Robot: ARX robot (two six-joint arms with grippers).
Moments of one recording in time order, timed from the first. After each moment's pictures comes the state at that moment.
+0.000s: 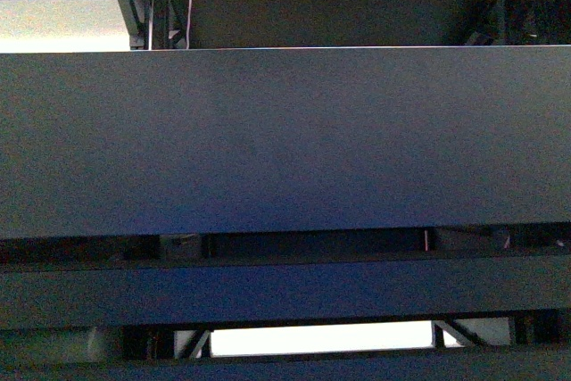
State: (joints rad) left arm 0.00 0.00 0.01 0.00 0.00 0.00; right arm 0.00 0.00 0.01 0.00 0.00 0.00
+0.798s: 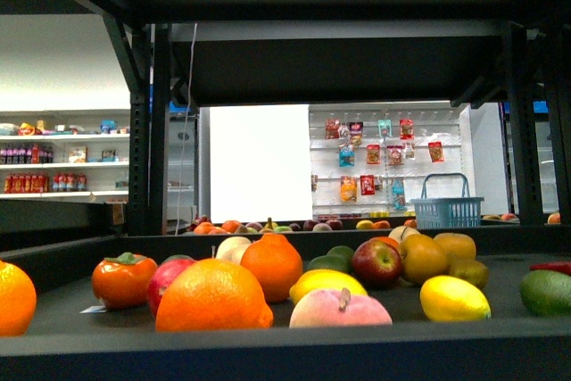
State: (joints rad) left arm 0.00 0.00 0.01 0.00 0.00 0.00; right arm 0.00 0.00 0.01 0.00 0.00 0.00
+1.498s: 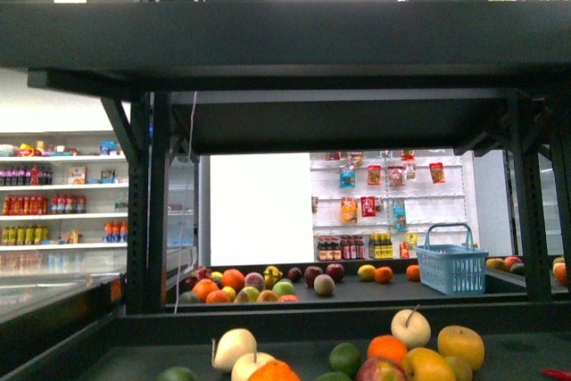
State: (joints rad) left arm 0.00 0.00 0.01 0.00 0.00 0.00; right arm 0.00 0.00 0.01 0.00 0.00 0.00
